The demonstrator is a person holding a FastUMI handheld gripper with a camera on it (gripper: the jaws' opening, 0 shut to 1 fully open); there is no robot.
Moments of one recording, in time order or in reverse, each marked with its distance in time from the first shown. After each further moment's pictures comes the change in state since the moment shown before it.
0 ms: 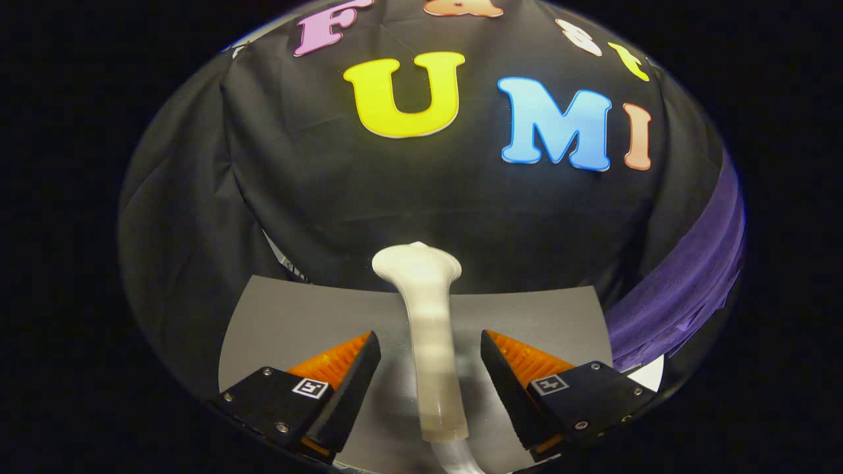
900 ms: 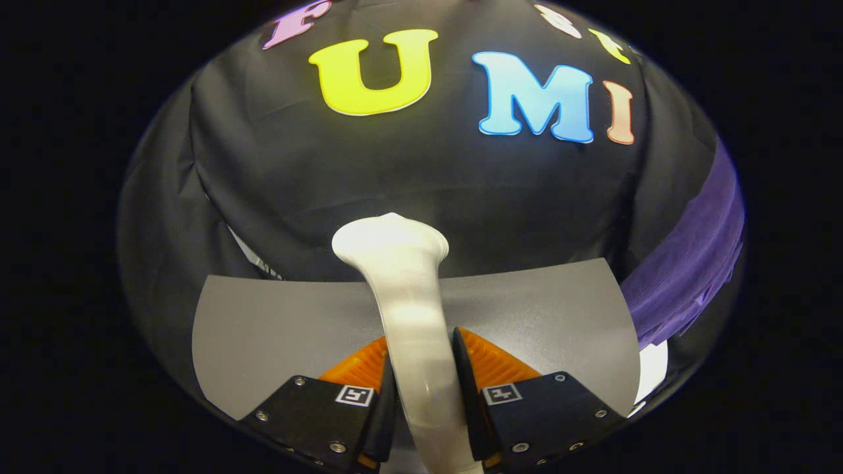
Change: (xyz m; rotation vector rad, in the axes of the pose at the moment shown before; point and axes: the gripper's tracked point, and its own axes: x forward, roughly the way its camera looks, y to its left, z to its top) arm 0.034 -0.017 -0.021 0.094 -0.036 -0.100
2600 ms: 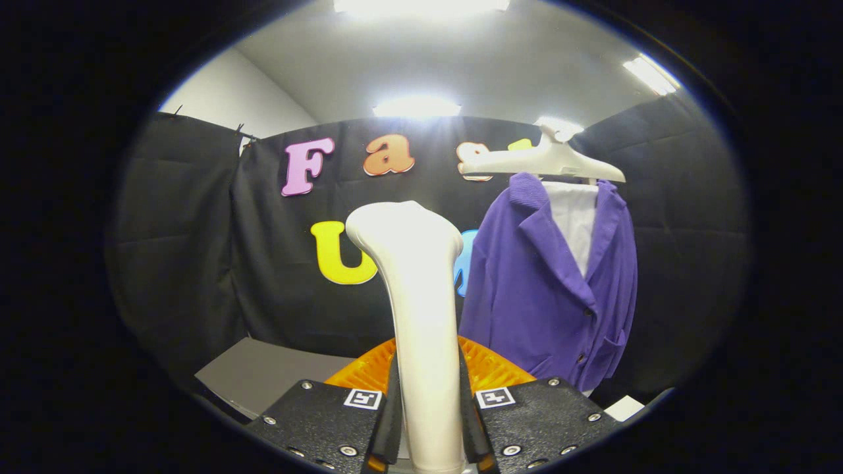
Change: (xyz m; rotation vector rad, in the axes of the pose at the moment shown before) arm -0.314 -0.226 0.043 -0.002 -0.781 -0.036
